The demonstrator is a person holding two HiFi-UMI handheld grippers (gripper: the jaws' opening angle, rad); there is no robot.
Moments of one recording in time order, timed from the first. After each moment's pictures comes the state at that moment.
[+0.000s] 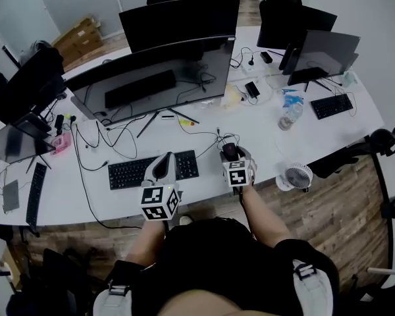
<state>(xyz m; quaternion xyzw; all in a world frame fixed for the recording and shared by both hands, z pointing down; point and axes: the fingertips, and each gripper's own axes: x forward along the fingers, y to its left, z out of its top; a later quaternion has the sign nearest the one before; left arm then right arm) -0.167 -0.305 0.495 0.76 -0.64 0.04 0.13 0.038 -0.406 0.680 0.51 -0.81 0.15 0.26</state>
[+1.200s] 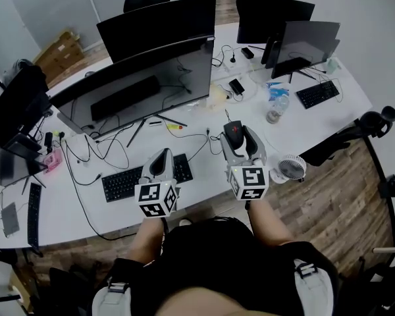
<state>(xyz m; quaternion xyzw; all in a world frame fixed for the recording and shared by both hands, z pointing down) -0.146 -0.334 0.485 0.79 -0.60 0.03 0.12 0.059 -0.374 0.435 0.57 -0.82 -0.01 0.02</state>
